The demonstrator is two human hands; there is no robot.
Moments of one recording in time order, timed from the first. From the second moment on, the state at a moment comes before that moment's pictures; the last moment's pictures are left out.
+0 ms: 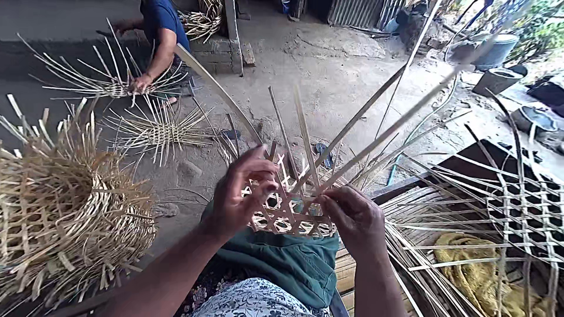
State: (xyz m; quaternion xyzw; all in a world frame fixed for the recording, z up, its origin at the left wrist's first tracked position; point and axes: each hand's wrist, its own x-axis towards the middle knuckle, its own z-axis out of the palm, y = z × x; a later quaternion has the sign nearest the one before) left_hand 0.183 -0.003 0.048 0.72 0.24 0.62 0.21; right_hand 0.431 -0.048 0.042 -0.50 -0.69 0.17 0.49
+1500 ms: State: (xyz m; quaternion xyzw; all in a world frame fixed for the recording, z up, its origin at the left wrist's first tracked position) left_hand 0.142 0.018 -0.086 0.41 0.45 0.53 0.59; right_hand 0.470 -0.043 -0.057 -0.53 -0.38 0.35 0.67
